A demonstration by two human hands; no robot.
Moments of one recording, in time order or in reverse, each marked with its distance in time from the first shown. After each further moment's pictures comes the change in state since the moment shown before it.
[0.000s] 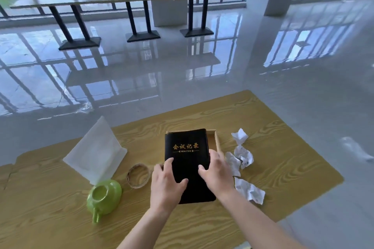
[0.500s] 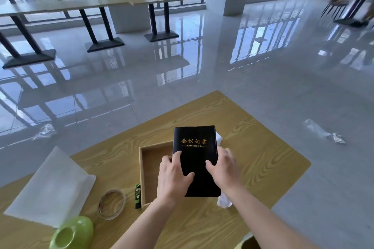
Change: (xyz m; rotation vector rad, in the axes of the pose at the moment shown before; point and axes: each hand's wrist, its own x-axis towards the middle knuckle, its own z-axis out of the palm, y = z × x) left_hand 0.050 0.080 0.042 0.033 -0.174 0.216; right_hand 0.032 0.053 -0.054 0.001 0.200 0.202
